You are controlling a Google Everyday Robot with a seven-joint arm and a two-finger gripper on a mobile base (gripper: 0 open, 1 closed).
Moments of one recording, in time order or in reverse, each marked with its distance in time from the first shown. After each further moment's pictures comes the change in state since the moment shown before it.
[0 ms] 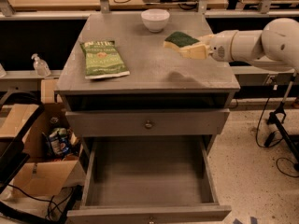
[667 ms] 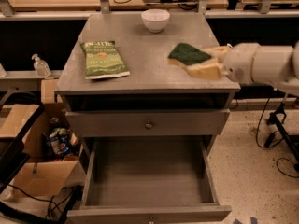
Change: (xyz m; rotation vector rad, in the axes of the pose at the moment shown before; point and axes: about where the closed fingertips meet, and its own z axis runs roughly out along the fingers) arm 0.003 0.086 -0.085 -0.016 -0.007 -0.154
